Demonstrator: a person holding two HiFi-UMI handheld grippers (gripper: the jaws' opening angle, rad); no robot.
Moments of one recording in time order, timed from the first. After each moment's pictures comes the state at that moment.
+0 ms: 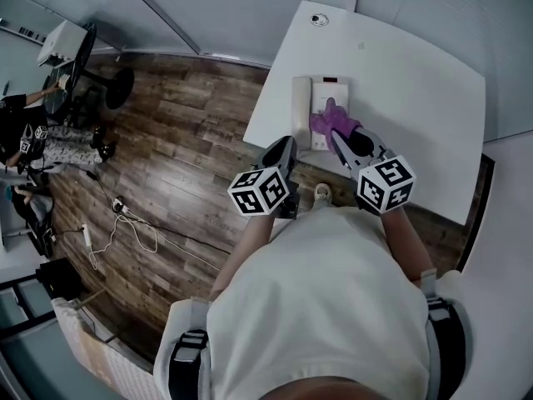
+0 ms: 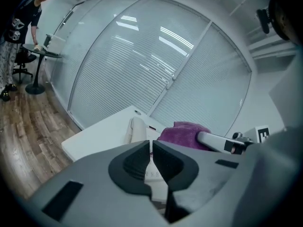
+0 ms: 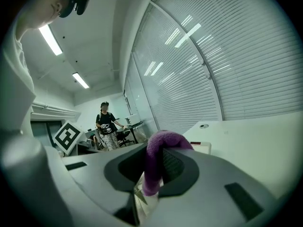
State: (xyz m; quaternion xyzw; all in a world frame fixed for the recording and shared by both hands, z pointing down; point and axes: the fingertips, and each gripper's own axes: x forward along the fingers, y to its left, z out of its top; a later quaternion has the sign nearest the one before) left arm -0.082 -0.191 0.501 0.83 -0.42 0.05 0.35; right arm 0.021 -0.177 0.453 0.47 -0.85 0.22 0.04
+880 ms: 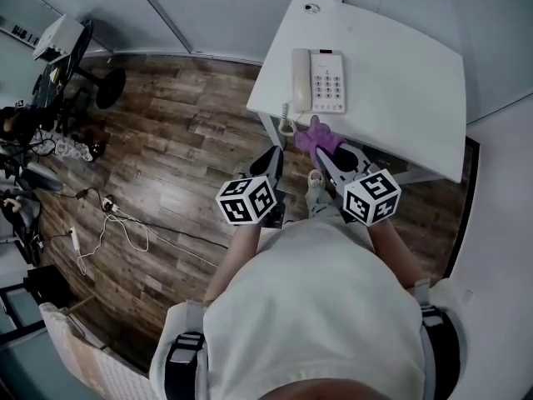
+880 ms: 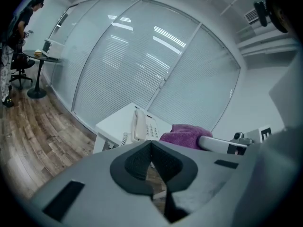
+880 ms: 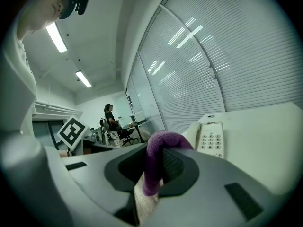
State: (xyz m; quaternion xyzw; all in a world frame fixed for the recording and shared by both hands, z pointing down) left arm -0.168 -0.049 0.484 0.85 -0.40 0.07 0.34; right arm -0.077 -0.018 0.443 0.48 -0.85 0.22 0.05
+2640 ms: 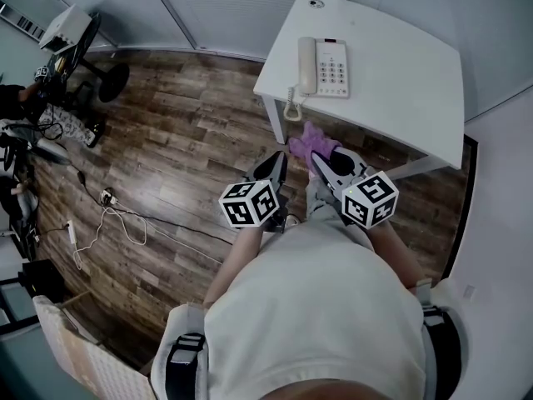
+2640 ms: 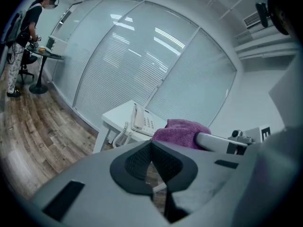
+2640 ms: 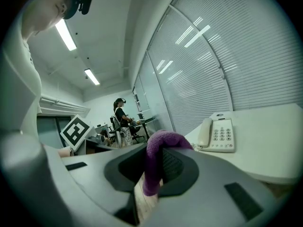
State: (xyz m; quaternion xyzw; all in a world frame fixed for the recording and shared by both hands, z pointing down) left arm -0.199 0.023 0.485 0.85 -0.39 0.06 0.35; right arm -0.128 0.049 0.437 0.45 -0.87 0.21 0.06
